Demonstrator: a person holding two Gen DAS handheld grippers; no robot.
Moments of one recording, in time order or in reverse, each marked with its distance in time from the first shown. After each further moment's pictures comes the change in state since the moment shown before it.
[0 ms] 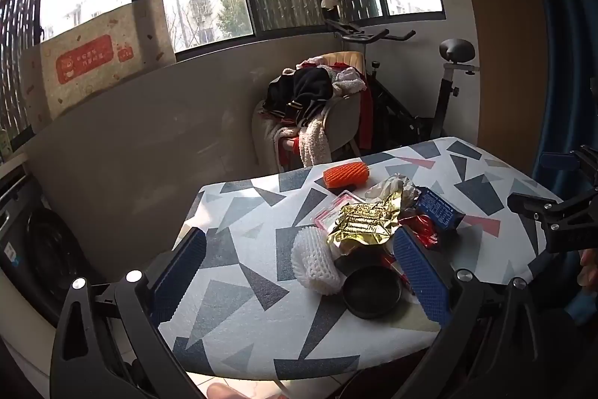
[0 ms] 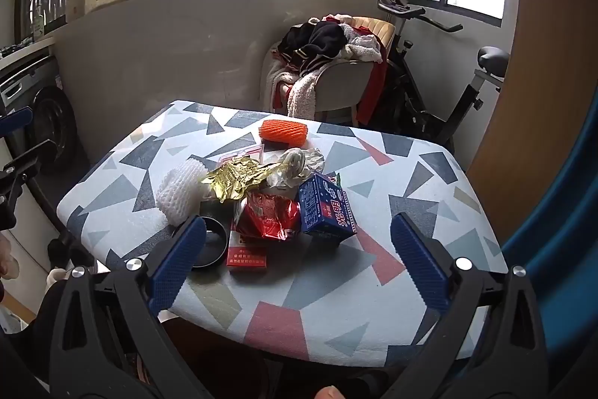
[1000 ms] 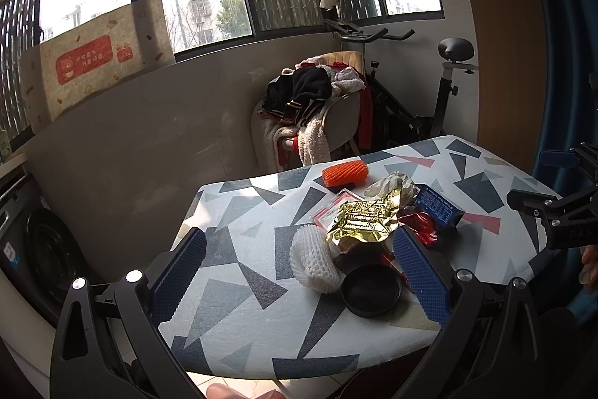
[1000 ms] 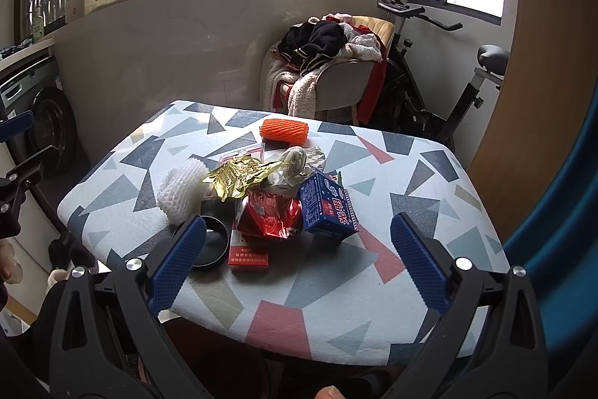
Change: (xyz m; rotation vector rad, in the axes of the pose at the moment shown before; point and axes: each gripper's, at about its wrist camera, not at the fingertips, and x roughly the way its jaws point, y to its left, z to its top) left arm 0.003 0.001 -0.002 0.001 0.002 -0.001; right arm 0.004 0.000 -0.004 0.005 0.002 -0.002
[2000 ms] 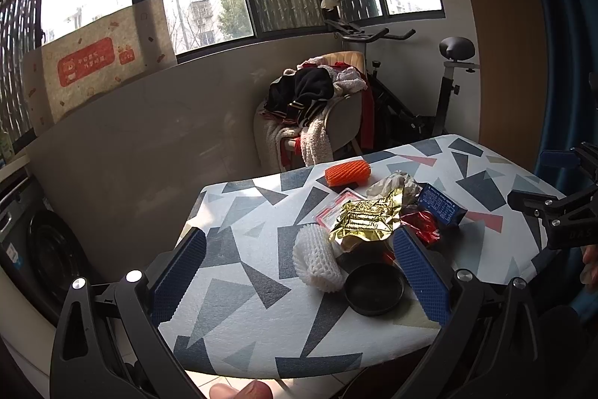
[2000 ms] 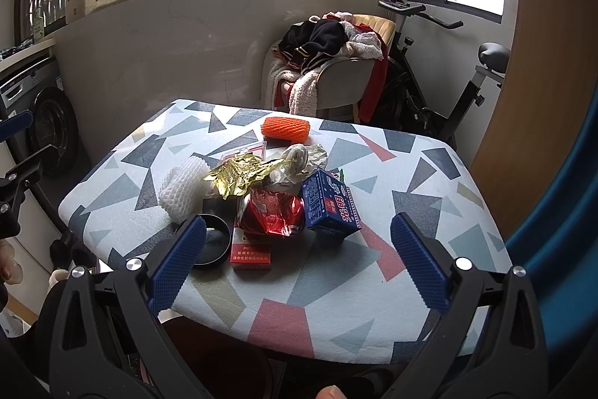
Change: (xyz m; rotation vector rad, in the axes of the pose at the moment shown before) left arm -0.003 0.004 0.002 0.003 -0.001 0.001; right arm 0.000 0.001 -0.003 -0.001 -0.001 0.000
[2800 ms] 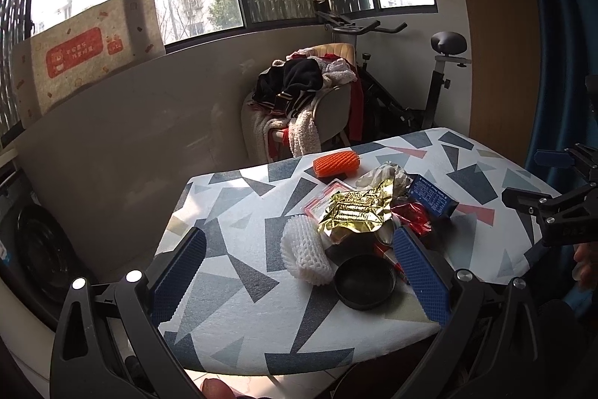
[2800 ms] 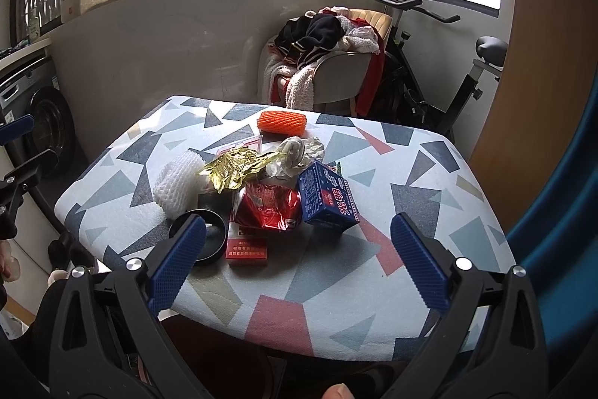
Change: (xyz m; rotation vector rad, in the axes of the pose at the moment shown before) left arm 0.015 -0.004 -0.015 0.018 0.026 -0.031; right arm 0.009 0.000 -0.015 0.020 0.006 -0.006
